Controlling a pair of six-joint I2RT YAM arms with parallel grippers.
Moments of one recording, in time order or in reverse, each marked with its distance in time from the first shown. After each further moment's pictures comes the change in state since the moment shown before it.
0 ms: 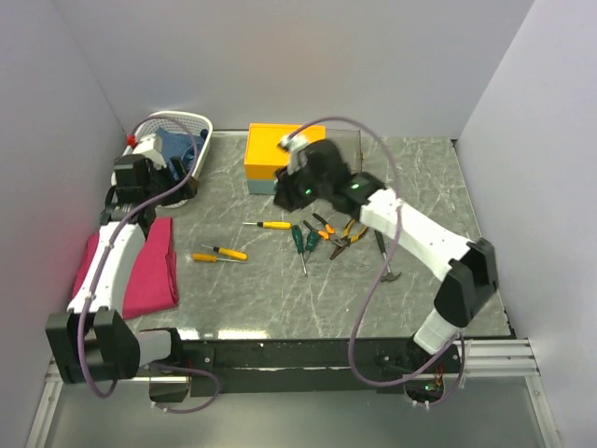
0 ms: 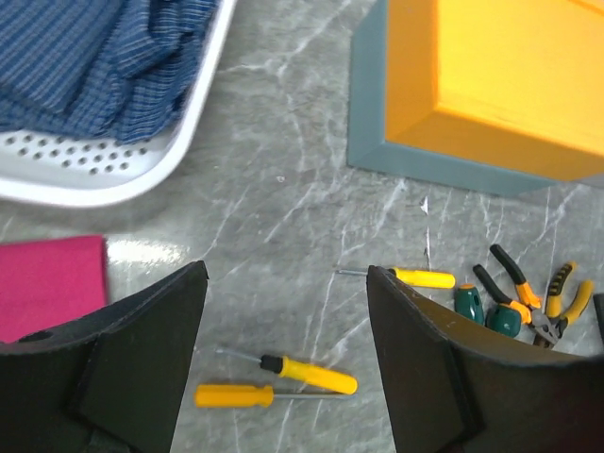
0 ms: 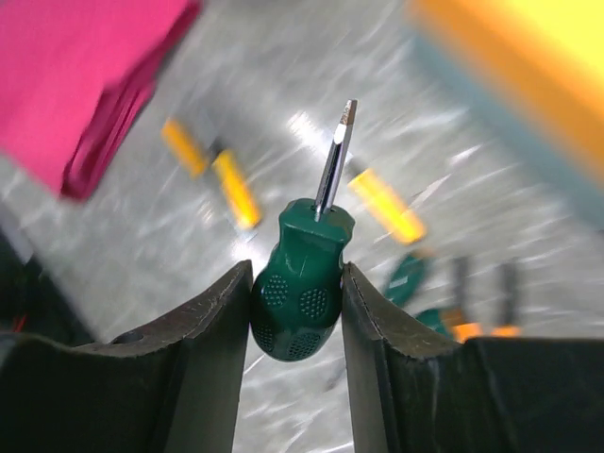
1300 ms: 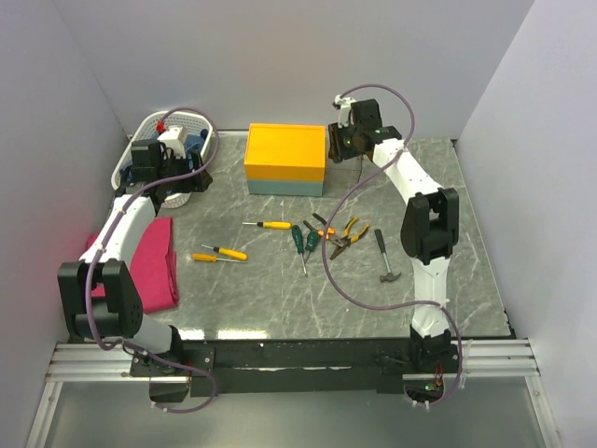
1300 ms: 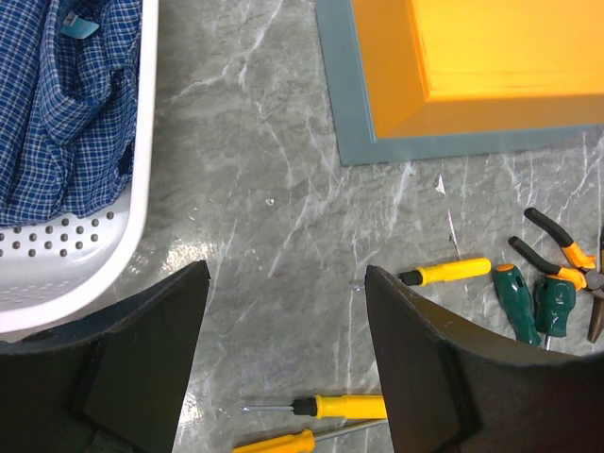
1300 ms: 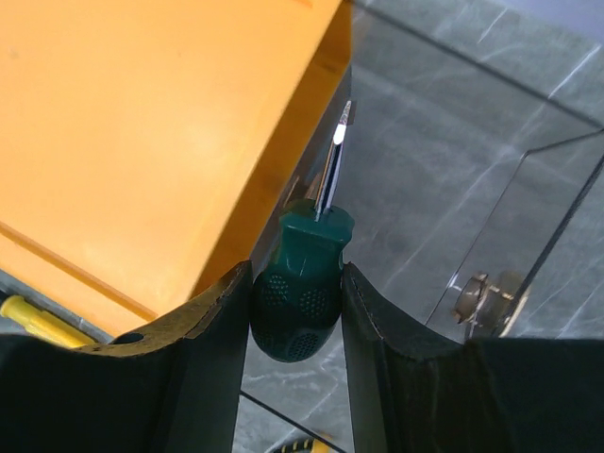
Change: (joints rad) left arm -0.043 0.270 0.145 0.047 0.118 0.210; right arm -0.465 0.521 0.505 -0.087 -0.006 -0.180
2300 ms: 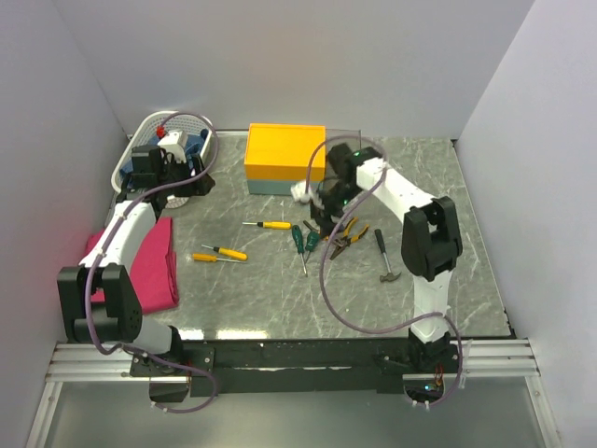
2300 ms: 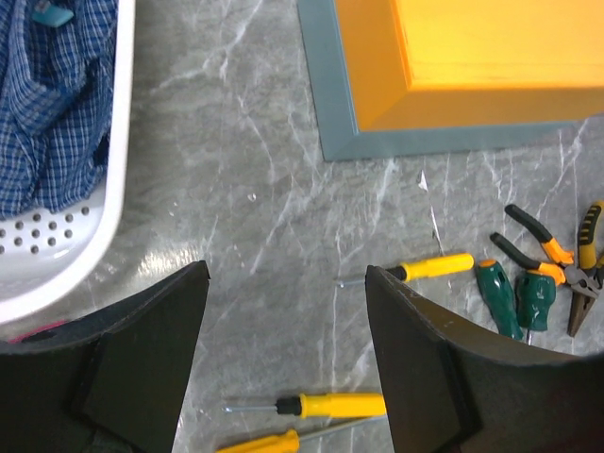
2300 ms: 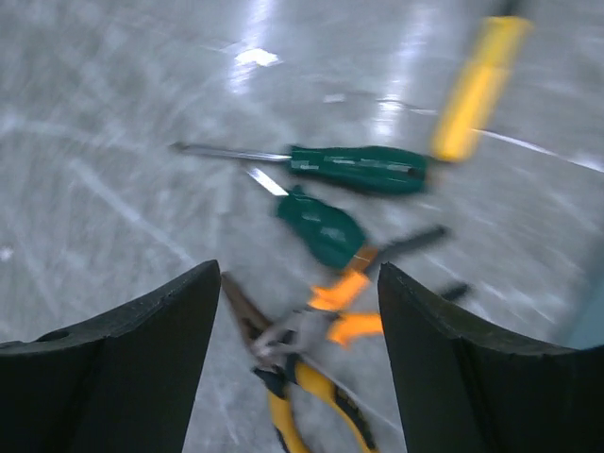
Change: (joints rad) left arm 0.000 -0.020 -0.054 0.058 0.032 -0.037; right arm 0.142 -0.173 -0.251 -0.617 -0.577 -1.301
